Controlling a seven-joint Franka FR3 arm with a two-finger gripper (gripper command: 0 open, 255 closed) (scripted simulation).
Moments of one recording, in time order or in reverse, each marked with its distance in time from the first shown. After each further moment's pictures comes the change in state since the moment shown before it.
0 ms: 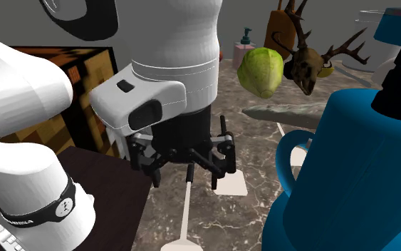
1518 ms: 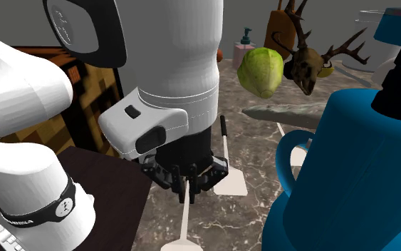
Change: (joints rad) arm 0.001 0.059 0.034 -0.037 0.029 0.098 0.003
